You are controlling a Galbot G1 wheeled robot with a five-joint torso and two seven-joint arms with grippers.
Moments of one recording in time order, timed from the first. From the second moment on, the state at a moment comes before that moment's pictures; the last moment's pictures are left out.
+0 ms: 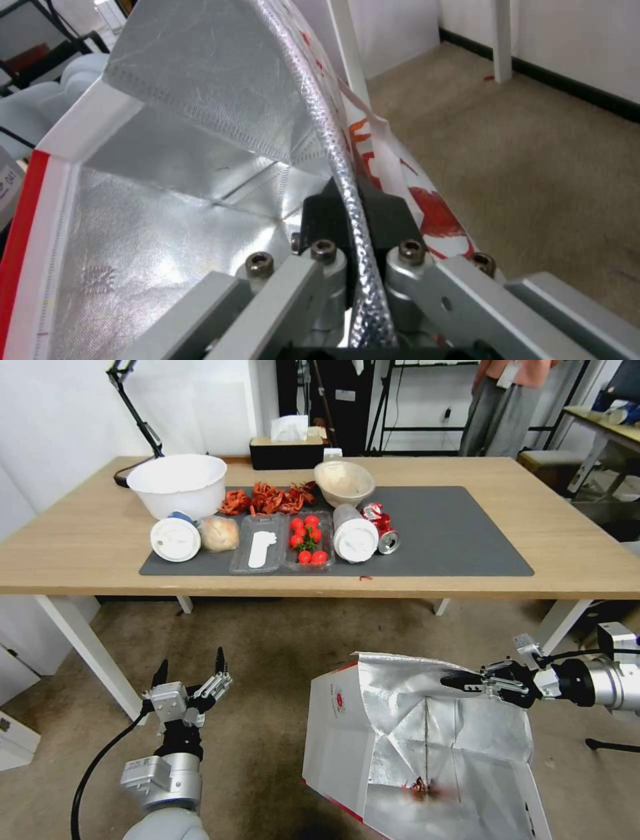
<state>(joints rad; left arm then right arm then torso) 1.76 -1.41 -0.46 -2.25 -0.22 -0.09 -0.30 -1.43 0.35 0.65 1.82 1.04 -0.30 -1.15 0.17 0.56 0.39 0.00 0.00</state>
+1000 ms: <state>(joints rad) 1.76 -1.41 -0.46 -2.26 -0.22 -0.09 -0.30 -1.43 0.35 0.65 1.82 1.03 -0.30 -1.16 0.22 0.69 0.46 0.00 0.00</state>
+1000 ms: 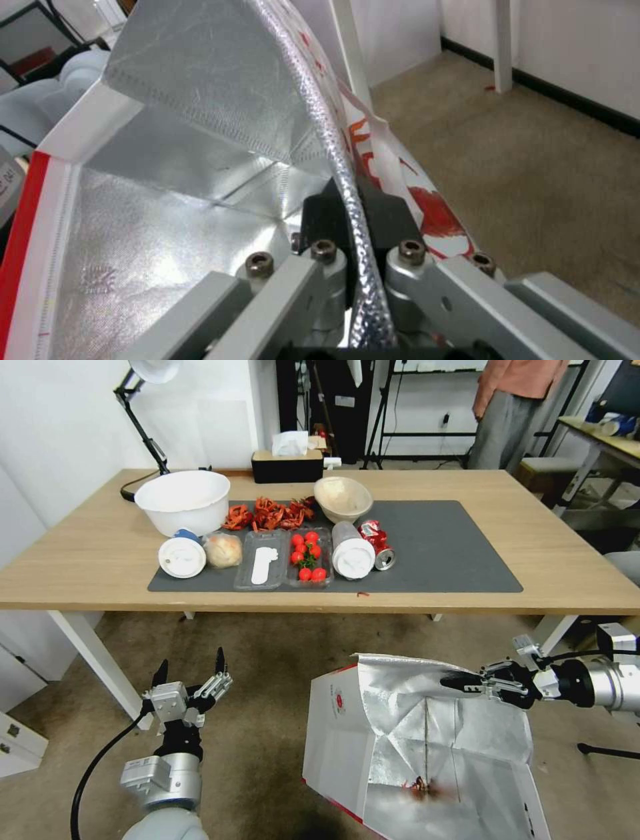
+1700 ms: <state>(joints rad) 1.76 -1.41 -0.46 -2.26 -0.22 -0.09 -0.31 -1.43 0.35 0.65 1.82 1.02 -0.30 -1.16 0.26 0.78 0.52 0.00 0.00</state>
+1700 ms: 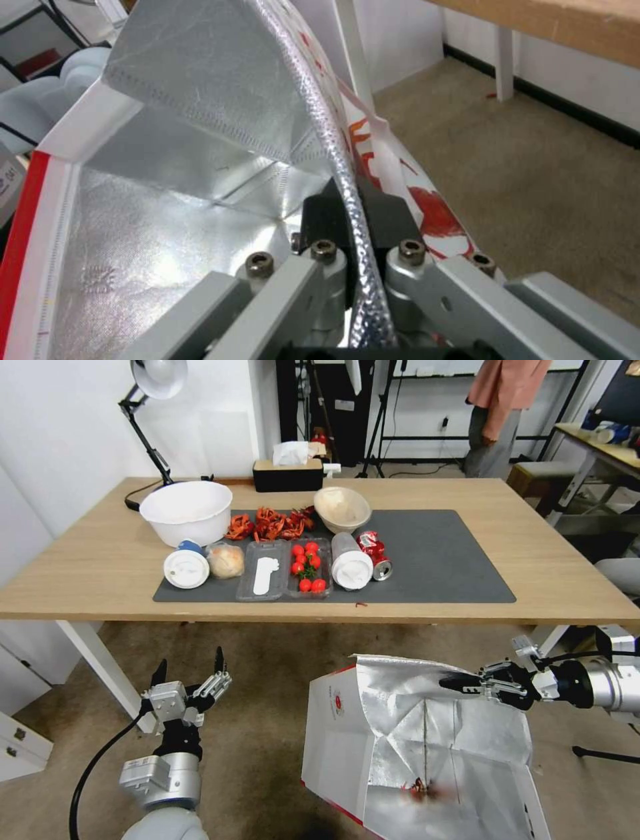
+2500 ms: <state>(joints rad) 1.76 -1.41 -0.46 -2.26 -0.22 -0.08 -0.31 -1.43 0.35 0.65 1.82 1.02 -0.29 -1.16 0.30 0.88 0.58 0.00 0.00</state>
